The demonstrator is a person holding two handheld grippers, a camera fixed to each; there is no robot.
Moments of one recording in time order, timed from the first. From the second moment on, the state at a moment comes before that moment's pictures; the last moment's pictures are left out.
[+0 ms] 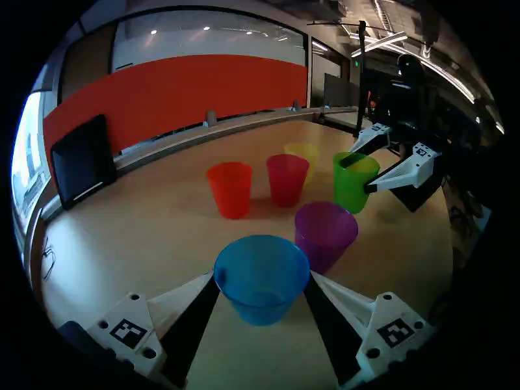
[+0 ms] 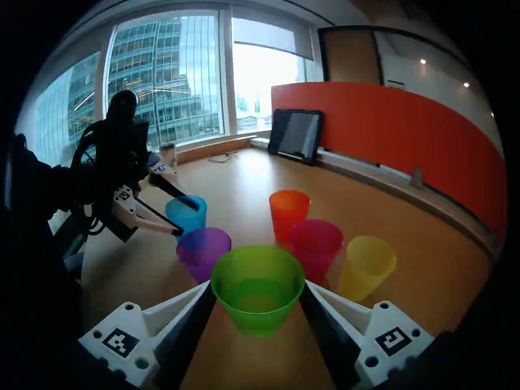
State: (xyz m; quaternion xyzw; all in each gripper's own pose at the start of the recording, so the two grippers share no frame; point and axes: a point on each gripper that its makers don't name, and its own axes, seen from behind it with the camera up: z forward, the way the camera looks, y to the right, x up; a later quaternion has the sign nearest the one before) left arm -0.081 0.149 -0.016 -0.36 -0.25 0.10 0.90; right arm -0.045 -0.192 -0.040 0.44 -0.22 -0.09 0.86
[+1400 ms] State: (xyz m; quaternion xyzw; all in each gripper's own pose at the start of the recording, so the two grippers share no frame) left arm -0.100 0.137 -0.029 -0.35 -0.27 0.11 0.89; right arm -0.083 -0.190 -0.041 0.43 -0.23 -0.14 0.86
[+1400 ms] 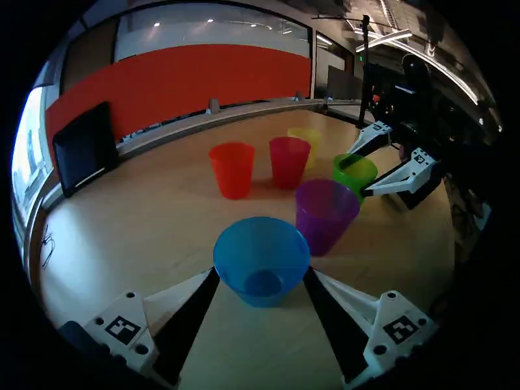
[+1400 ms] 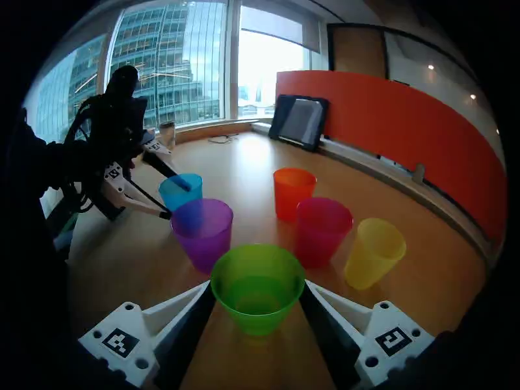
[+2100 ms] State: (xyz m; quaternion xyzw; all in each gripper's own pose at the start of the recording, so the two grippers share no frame) left arm -0.100 0.133 -0.033 -0.34 -0.28 0.09 0.89; right arm -0.087 -0.185 -0.042 0.42 -0.24 -0.13 0.87
